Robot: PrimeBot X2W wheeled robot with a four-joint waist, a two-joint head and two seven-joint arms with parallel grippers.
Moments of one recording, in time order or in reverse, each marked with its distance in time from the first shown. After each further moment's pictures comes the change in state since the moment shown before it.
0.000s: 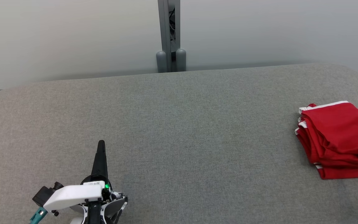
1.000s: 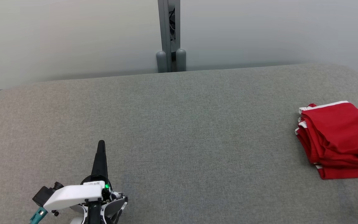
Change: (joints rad) left arm 0.000 0.000 0.000 0.000 0.000 0.000 0.000; right arm 0.000 0.000 0.000 0.000 0.000 0.000 0.001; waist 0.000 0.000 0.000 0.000
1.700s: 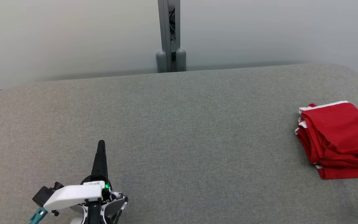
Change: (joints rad) left arm 0.000 0.000 0.000 0.000 0.000 0.000 0.000; right arm 0.000 0.000 0.000 0.000 0.000 0.000 0.000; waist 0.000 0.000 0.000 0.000
